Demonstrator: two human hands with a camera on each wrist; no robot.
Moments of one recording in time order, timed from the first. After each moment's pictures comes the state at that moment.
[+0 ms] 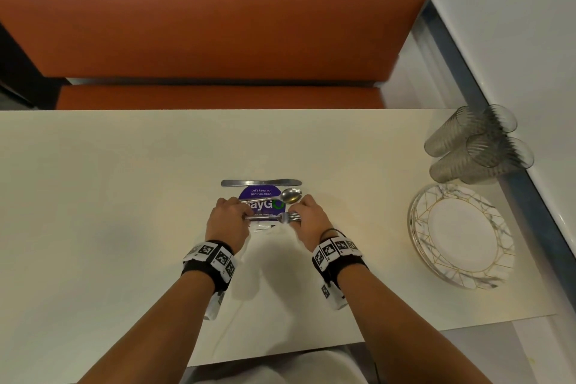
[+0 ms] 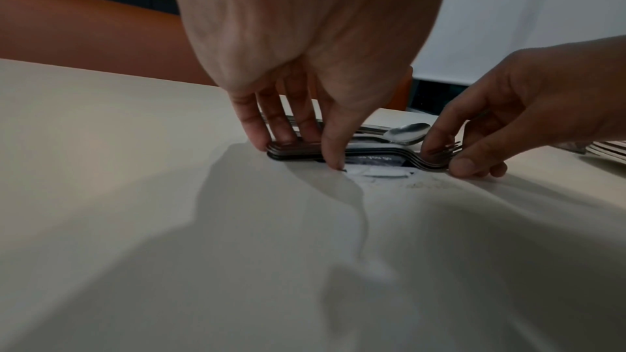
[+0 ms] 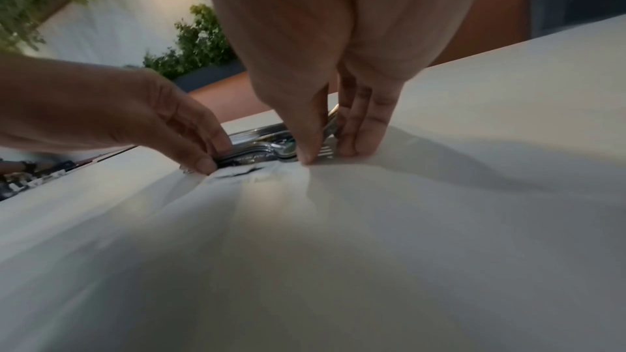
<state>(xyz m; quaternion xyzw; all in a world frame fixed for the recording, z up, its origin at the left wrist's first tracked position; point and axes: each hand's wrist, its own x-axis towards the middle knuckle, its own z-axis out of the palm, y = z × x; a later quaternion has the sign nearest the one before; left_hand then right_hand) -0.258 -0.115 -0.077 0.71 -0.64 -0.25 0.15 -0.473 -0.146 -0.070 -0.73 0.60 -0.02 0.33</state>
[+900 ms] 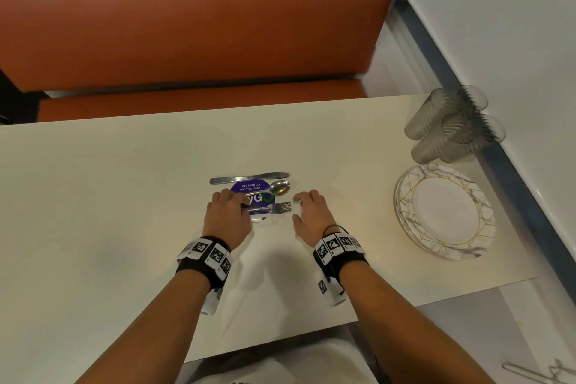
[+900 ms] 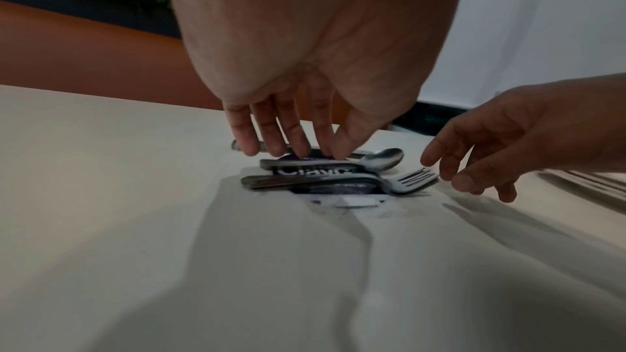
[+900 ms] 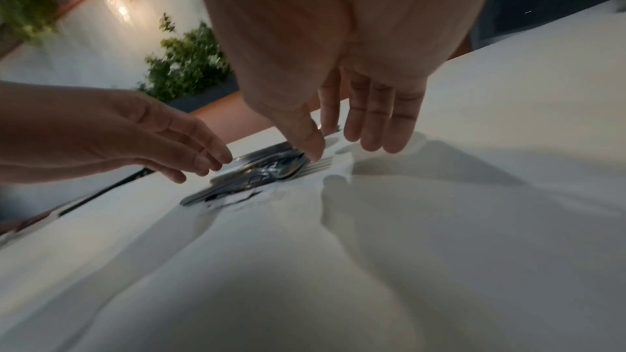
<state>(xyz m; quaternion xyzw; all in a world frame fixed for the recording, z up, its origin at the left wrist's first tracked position) -0.272 -0.110 -0.055 0.69 -0.68 -0.22 0.13 -0.498 -0.122 -0.062 -0.70 0.65 -0.07 0.30</state>
